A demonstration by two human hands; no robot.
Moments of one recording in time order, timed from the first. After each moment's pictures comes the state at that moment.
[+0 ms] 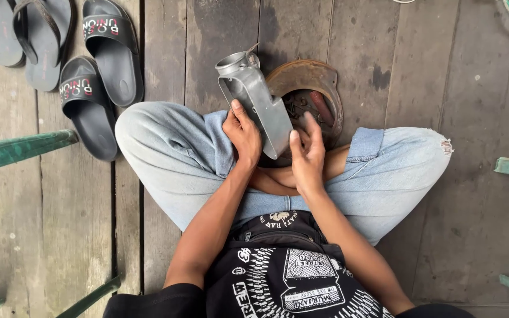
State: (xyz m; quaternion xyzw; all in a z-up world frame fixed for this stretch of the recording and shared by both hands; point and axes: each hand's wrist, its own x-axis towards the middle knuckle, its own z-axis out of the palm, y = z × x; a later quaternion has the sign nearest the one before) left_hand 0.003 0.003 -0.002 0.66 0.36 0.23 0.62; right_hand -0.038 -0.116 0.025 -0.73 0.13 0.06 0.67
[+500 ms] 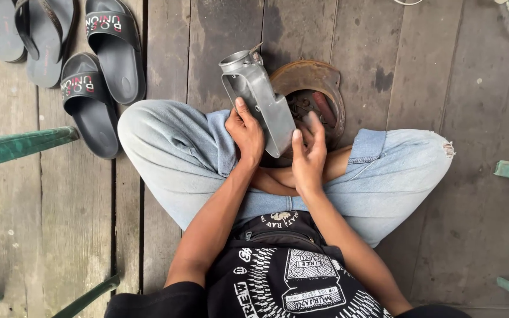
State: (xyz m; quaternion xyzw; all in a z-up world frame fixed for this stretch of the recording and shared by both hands) left_hand 0.002 0.004 -0.014 0.66 0.37 0.22 0.62; right_hand -0.040 -0.111 0.024 -0.75 0.12 0.03 0.65
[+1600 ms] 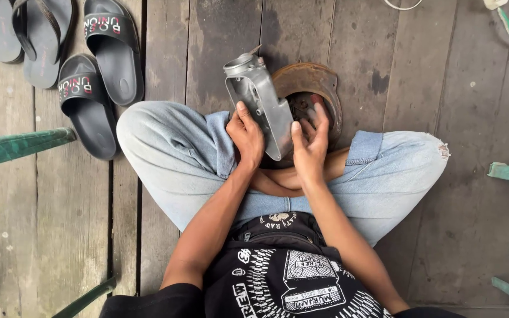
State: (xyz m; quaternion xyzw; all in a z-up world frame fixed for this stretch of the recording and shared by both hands) left_hand 0.000 0.004 -0.005 0.66 0.37 0.20 0.63; right_hand -0.017 -0.111 0.025 -0.76 0.15 0.04 0.63
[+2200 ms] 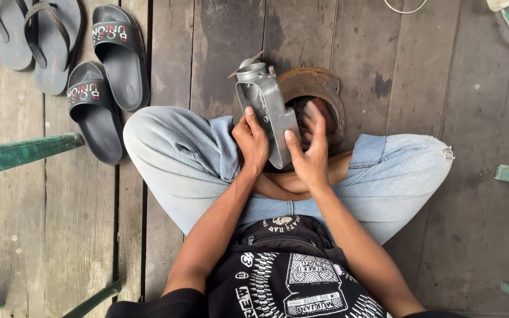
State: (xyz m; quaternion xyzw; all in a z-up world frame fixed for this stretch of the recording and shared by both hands) left_hand -0.004 0.004 0.009 0.68 0.34 0.17 0.63; right_hand -0.012 -0.113 0.048 -0.84 0.06 0.10 0.54
